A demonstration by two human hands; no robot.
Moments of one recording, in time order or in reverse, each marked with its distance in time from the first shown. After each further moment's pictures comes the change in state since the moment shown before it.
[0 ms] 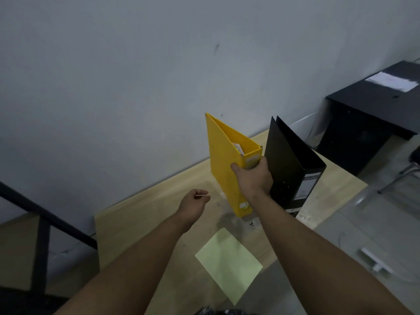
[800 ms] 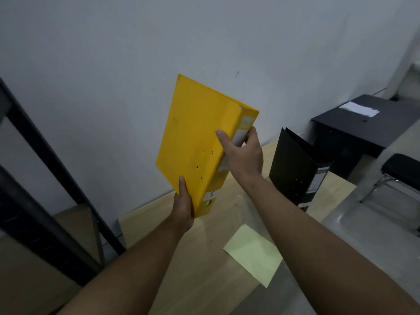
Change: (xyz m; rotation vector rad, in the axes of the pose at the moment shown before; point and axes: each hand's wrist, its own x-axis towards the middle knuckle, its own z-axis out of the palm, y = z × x) left_hand -0.056 -0.044 -0.159 -0.739 -0.130 0.050; right_hand -0.198 -0.154 0.031 0.234 0.014 -0.399
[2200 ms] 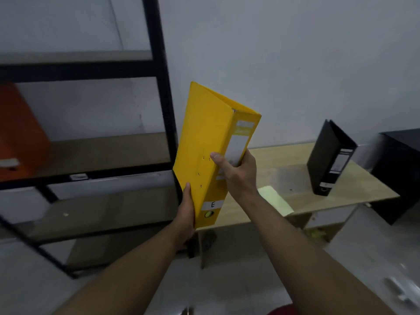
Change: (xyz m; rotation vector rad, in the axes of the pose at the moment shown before) left_hand -0.405 -0.136 -0.063 -0.094 0.254 0.040; right_hand -0.337 -0.049 -0.163 0.540 -0.562 -0.044
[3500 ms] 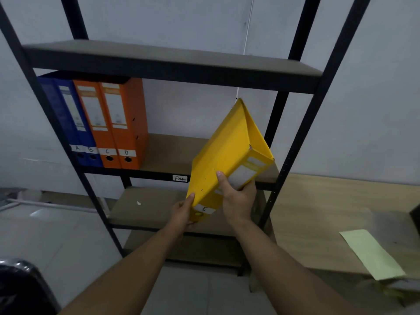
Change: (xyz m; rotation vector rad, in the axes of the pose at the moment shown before) left_hand 0.030 0.136 -0.395 0.086 0.329 0.039; right_hand -0.042 0.104 0.406 0.079 0.039 0.157
